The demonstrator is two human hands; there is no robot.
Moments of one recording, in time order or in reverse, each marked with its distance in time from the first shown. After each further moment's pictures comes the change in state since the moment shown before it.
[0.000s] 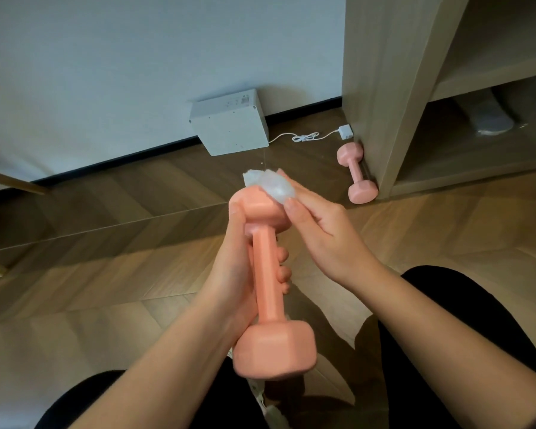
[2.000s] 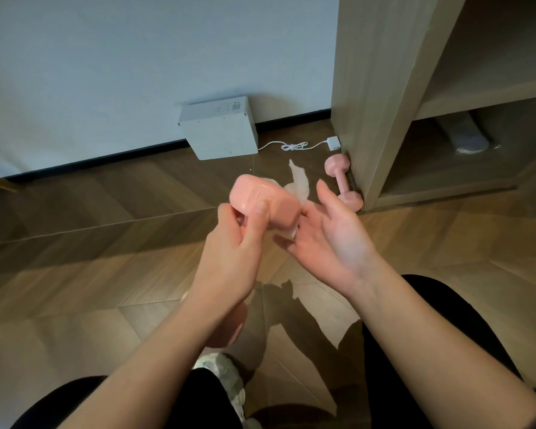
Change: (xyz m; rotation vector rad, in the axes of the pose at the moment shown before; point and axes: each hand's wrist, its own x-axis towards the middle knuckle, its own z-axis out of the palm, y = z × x) left_hand 0.020 0.005 -0.001 0.855 0.319 0.639; right_hand 0.015 -0.005 -0.013 1.207 0.063 0.671
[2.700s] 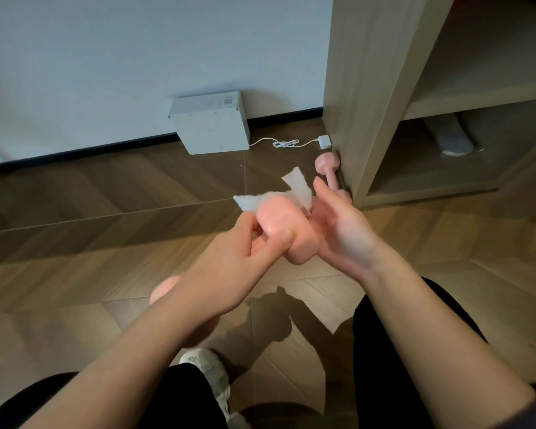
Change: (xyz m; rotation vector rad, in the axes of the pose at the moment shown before) left_hand -0.010 0.003 -0.001 0.141 -0.351 0.071; right_hand -0.019 -0.022 -0.012 -0.334 -0.019 -0.035
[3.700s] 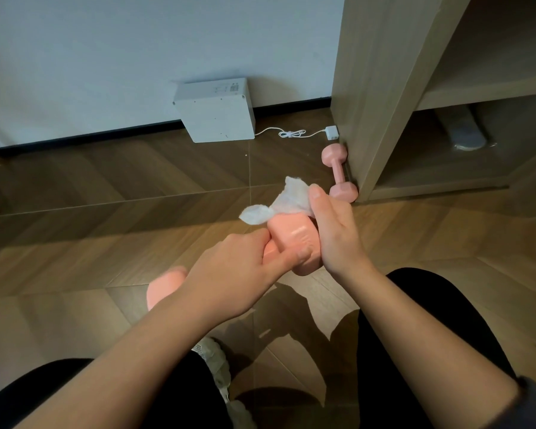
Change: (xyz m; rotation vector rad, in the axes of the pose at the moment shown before) left_hand -0.004 -0.001 0.007 0.336 -0.072 0.045; right_hand 0.011 0.033 -0.002 -0.676 0.228 -0.442
